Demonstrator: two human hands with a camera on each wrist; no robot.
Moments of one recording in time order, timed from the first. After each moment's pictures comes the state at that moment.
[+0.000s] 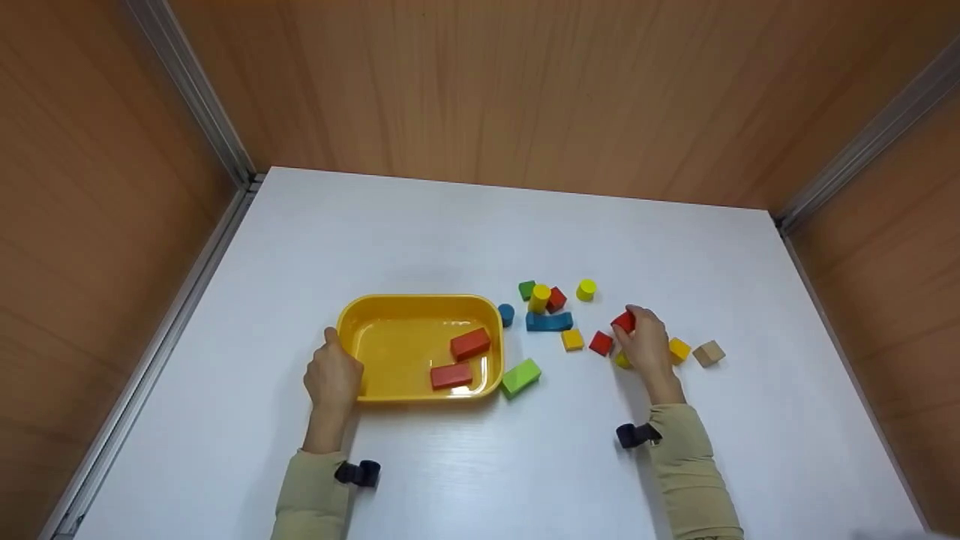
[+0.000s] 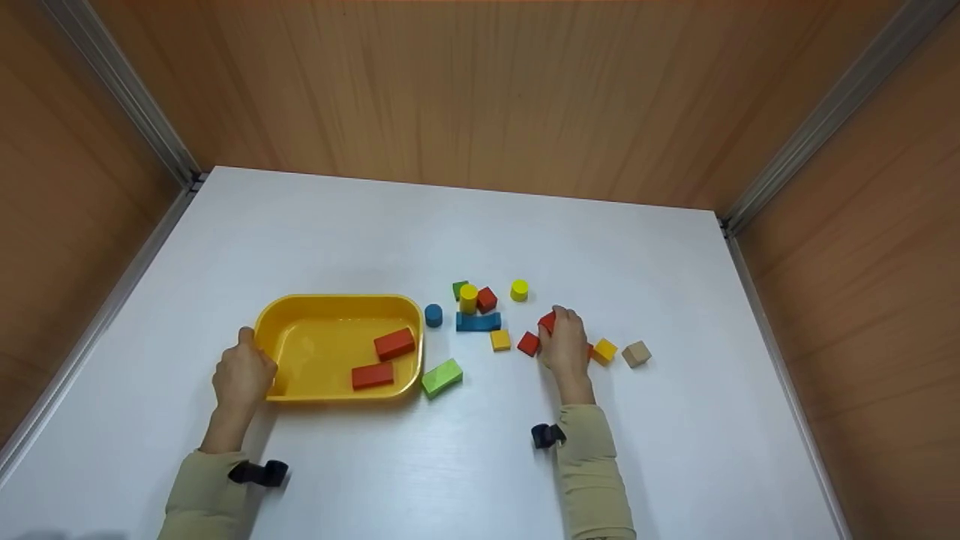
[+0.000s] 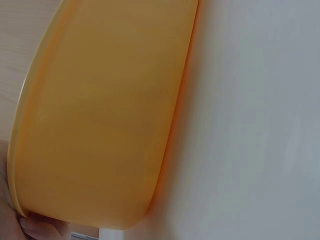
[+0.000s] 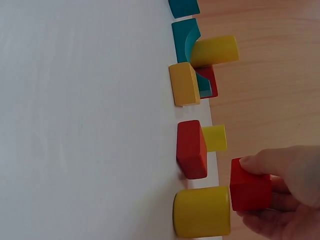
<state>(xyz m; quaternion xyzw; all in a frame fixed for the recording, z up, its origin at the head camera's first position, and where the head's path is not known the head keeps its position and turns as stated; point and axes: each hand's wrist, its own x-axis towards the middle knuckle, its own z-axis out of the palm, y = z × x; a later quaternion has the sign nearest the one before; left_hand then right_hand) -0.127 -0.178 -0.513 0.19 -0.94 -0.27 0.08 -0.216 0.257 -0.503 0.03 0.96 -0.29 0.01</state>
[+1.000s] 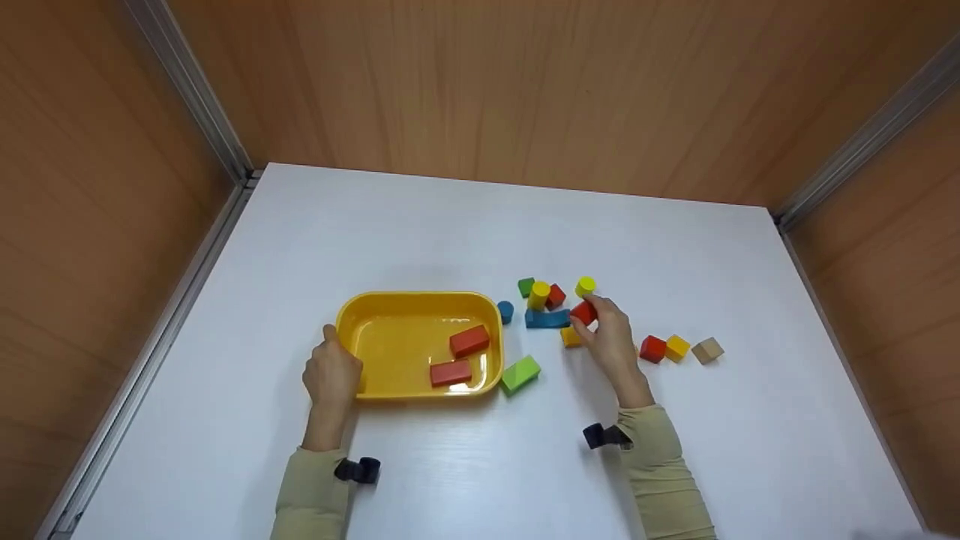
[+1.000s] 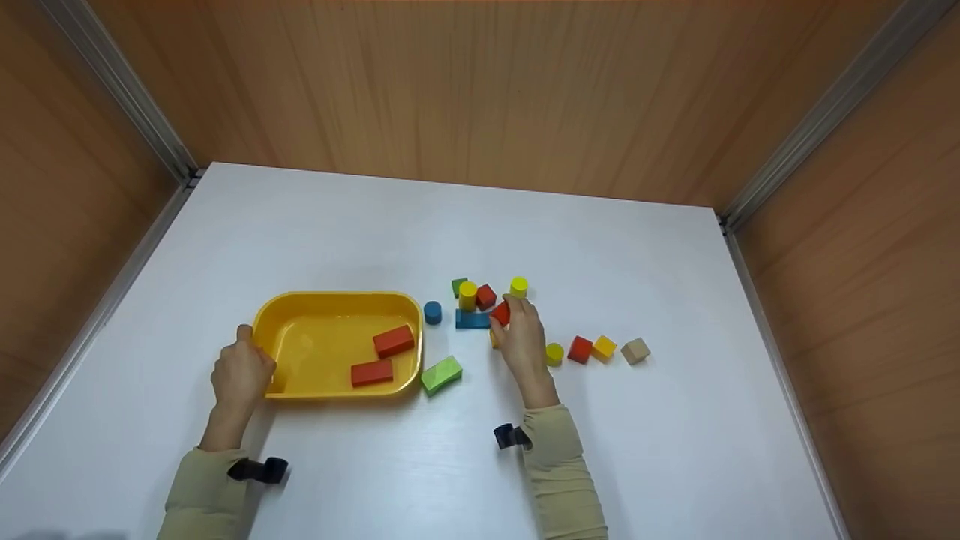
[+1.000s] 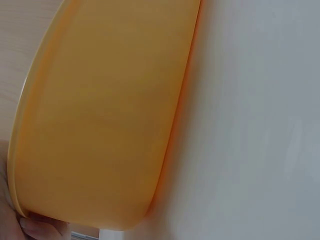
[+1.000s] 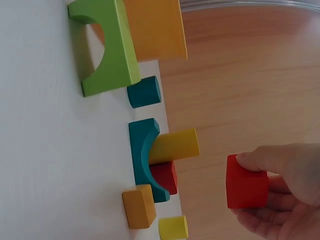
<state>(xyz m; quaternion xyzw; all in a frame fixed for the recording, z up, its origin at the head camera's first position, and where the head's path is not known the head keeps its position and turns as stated) -0.127 -0.176 -0.512 0.19 -0.94 -0.28 0.08 -0.196 0.195 -0.475 -0.06 0.94 -0.34 -0.05</state>
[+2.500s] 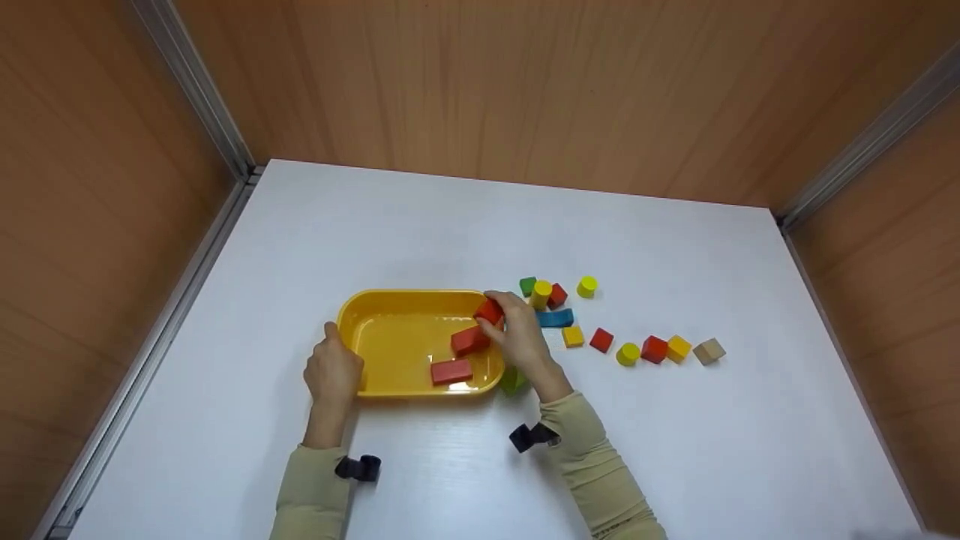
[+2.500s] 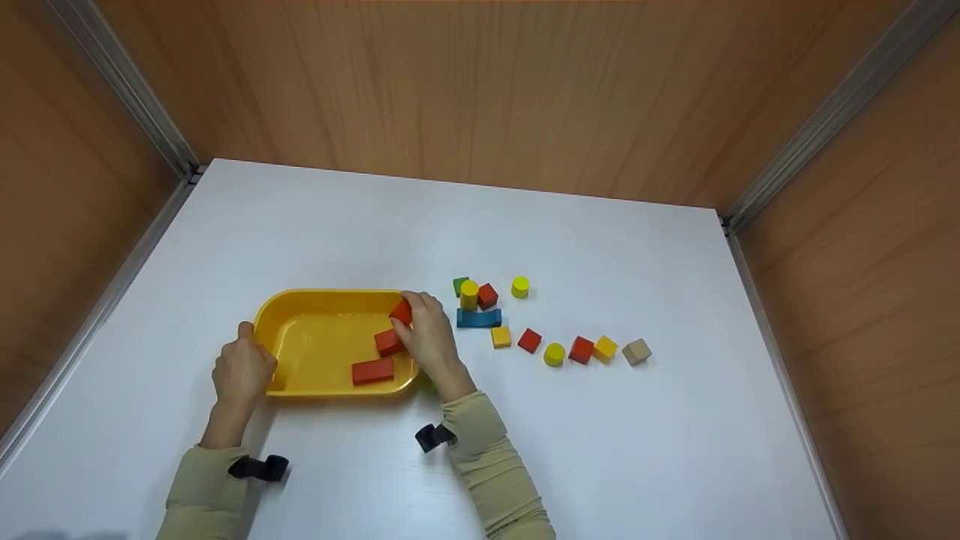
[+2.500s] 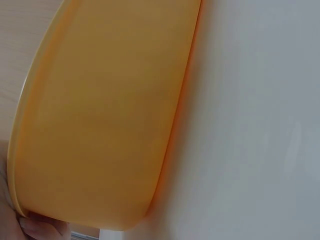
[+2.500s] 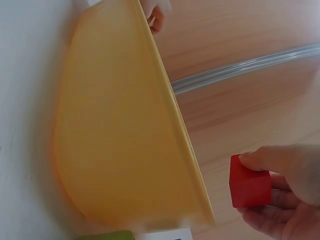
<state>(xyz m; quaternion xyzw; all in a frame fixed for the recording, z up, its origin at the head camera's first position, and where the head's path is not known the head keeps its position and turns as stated) -0.129 -0.173 -0.510 0.21 -0.93 -0.28 0.05 -0.186 0.080 -0.466 -0.16 0.91 -0.38 0.01</state>
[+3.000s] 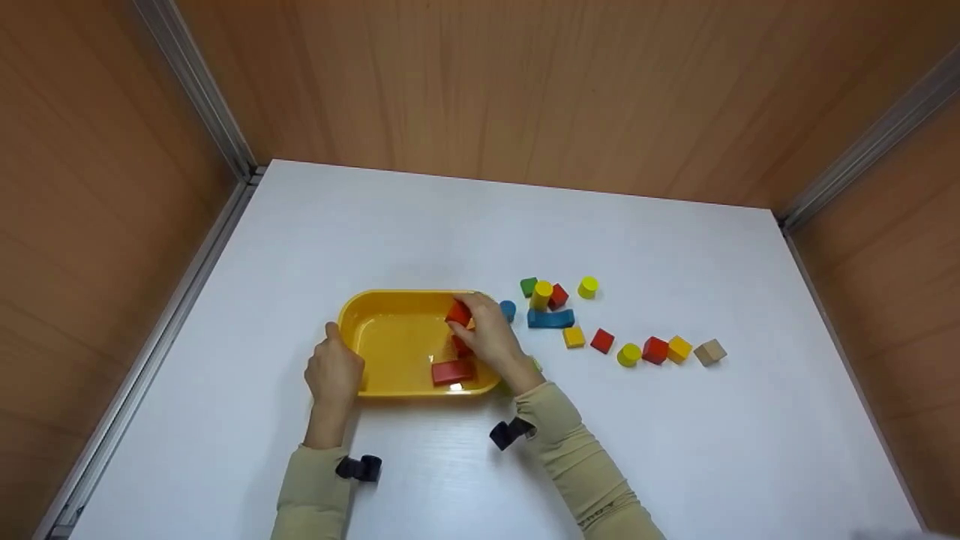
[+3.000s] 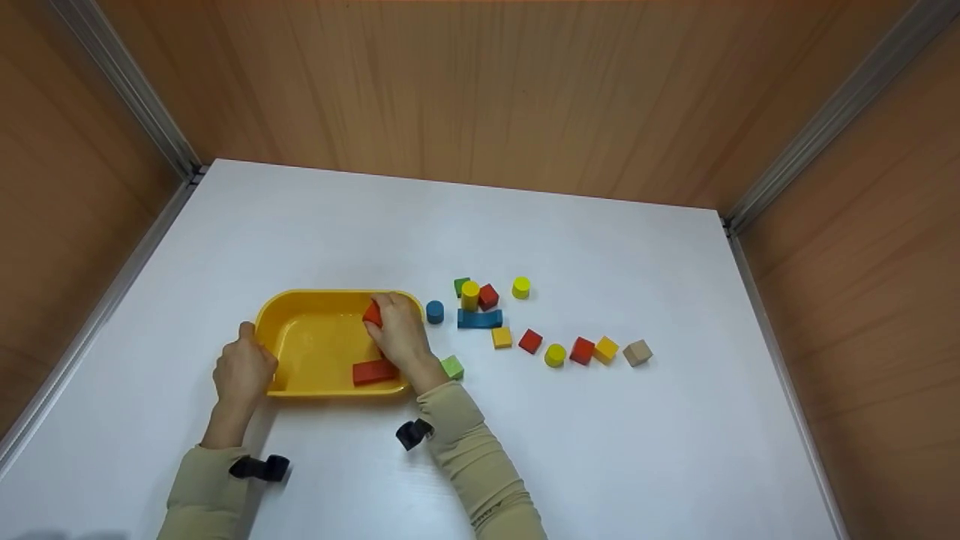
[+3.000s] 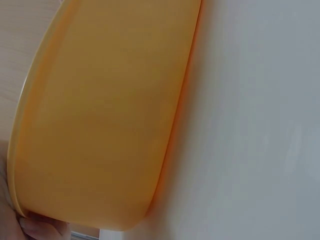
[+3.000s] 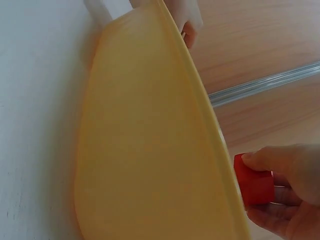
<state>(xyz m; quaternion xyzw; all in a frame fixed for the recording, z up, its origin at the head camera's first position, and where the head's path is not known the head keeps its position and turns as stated) -0.126 -0.173 -0.511 0.19 -0.94 -0.29 0.08 -0.190 0.045 -0.471 -0.21 0.91 -0.35 0.04</state>
